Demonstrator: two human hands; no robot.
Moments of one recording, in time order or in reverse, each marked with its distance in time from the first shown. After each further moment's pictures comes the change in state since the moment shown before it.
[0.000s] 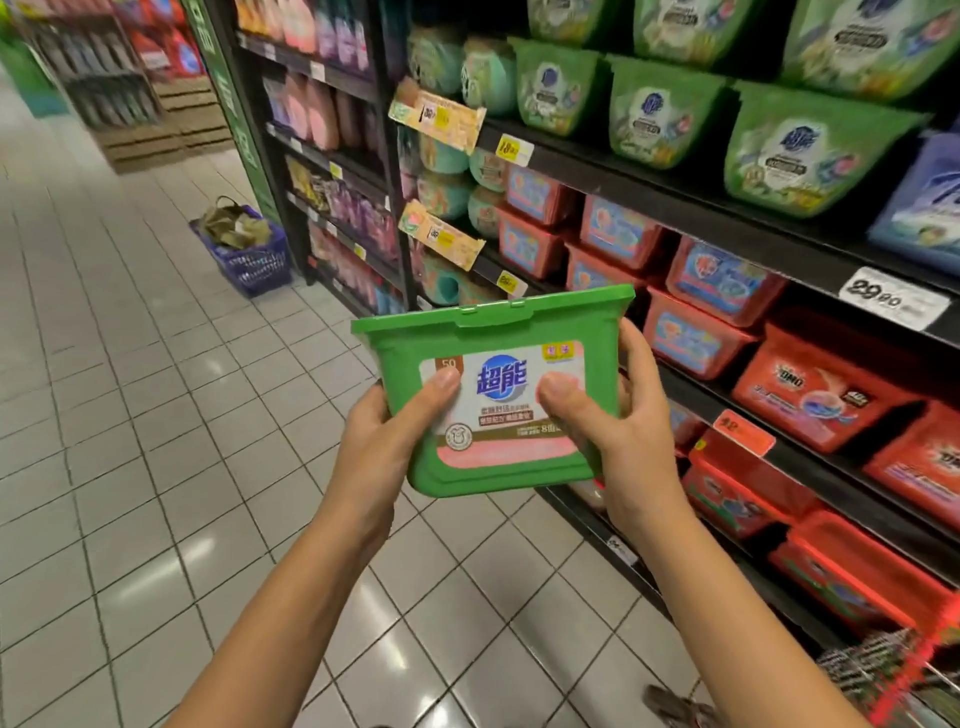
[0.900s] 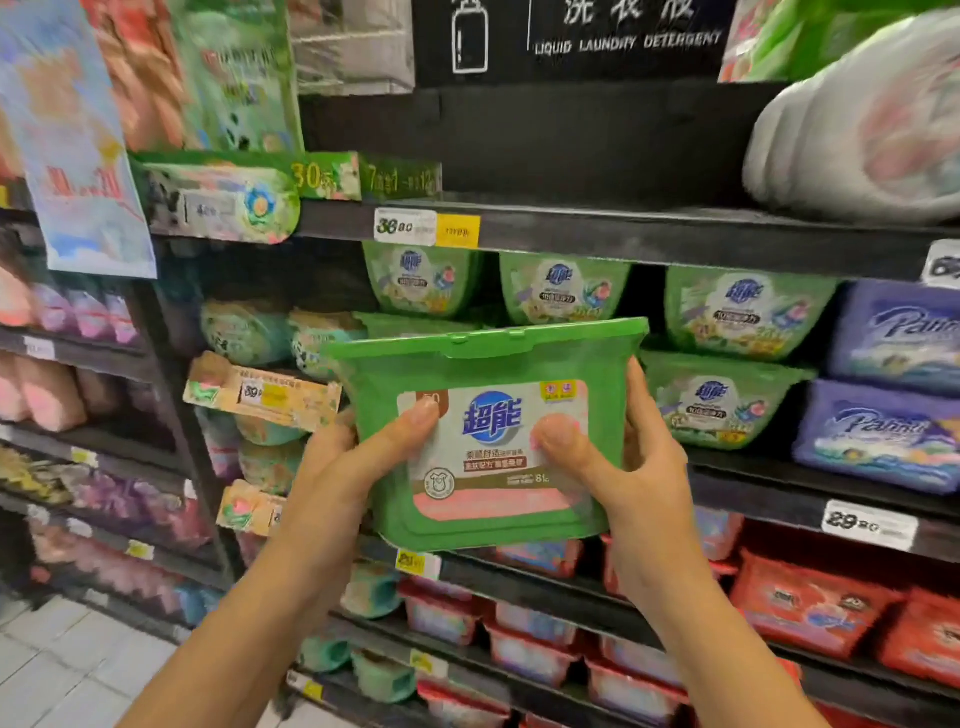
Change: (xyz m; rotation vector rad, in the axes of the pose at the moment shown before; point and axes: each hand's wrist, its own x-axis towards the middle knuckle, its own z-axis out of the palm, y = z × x) left_hand 0.355 0.153 0.020 -0.071 -0.620 0.176; right_hand 0.276 -0.064 0.068 -0.188 0.412 -0.431
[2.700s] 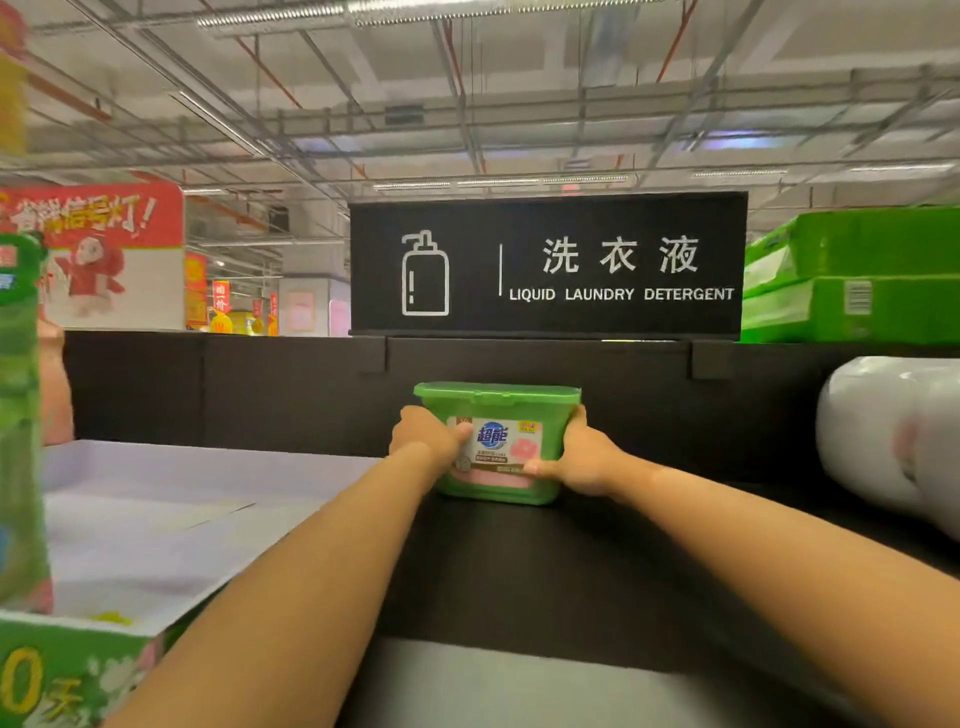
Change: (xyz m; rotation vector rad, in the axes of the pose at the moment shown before) left_hand 0.601 0.044 0.046 0.717 0.152 -0.043; right_hand 0.561 0.047 -0.003 -1.083 -0.037 0.246
